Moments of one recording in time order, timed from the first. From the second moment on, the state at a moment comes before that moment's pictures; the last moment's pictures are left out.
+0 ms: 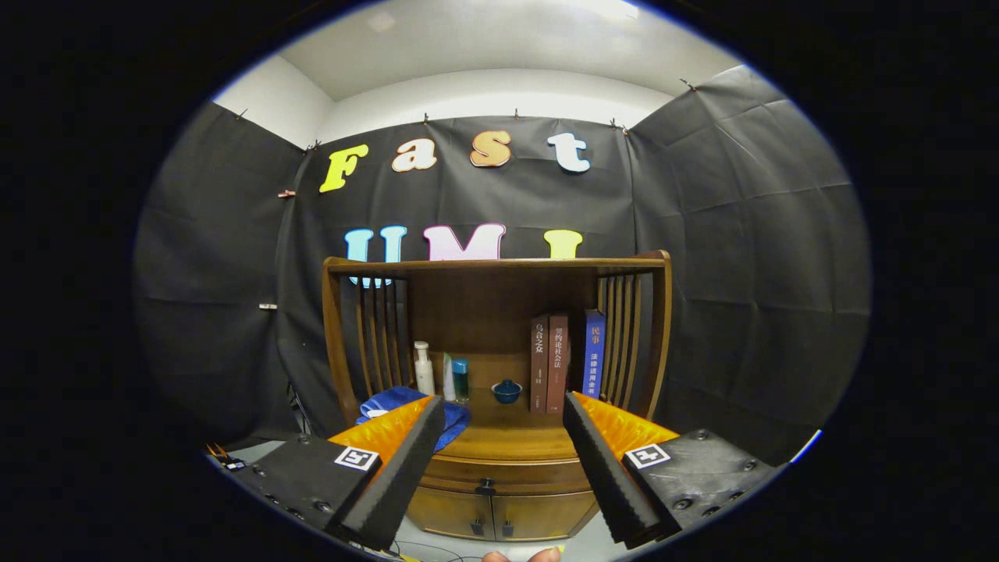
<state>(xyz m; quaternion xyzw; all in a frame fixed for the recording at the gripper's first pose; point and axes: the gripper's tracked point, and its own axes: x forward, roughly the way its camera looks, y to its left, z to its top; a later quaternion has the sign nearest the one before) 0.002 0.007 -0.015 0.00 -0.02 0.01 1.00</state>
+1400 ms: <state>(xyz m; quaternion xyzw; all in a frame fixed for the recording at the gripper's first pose) 0.163 0.030 -0.354 0.00 0.08 -0.02 1.00</state>
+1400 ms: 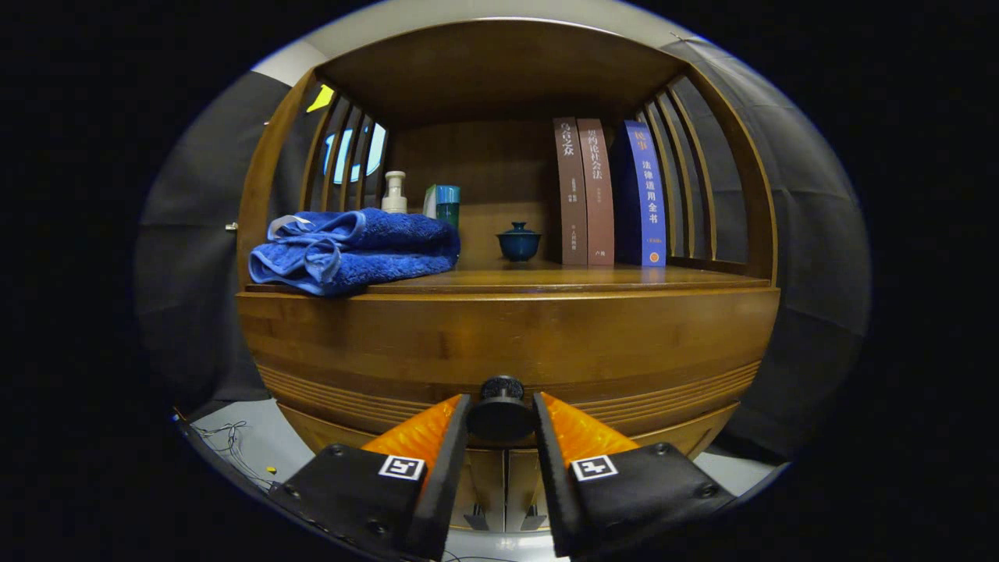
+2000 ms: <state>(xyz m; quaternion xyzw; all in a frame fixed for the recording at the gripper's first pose) 0.131 0.027 -0.355 0.00 0.09 -0.02 1.00</state>
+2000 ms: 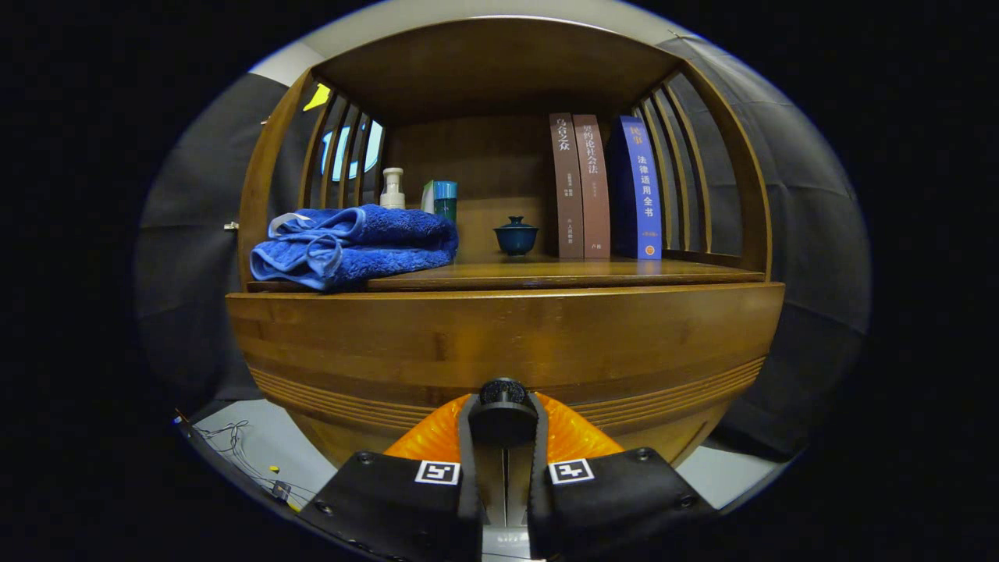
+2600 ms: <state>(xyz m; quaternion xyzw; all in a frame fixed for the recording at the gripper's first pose) 0.019 0.028 -0.351 0.02 0.09 -0.02 1.00</state>
